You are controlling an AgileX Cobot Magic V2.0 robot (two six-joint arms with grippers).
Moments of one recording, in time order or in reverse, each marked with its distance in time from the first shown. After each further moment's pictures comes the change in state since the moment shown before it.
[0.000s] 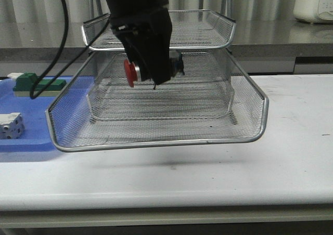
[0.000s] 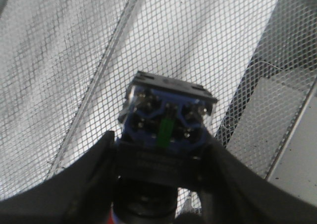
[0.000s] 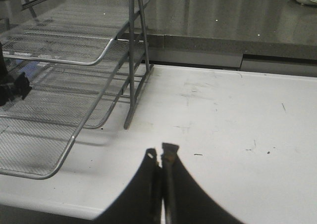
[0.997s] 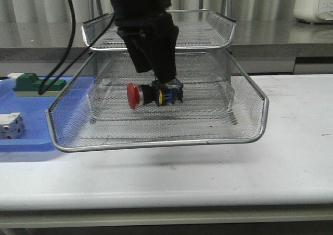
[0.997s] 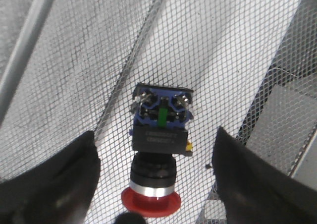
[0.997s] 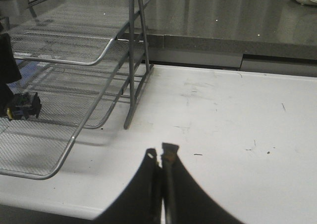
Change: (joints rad) left arm 0.000 -0.004 -0.041 0.027 -0.017 -0.007; right arm 0.000 0.000 0.000 0.000 0.000 0.000
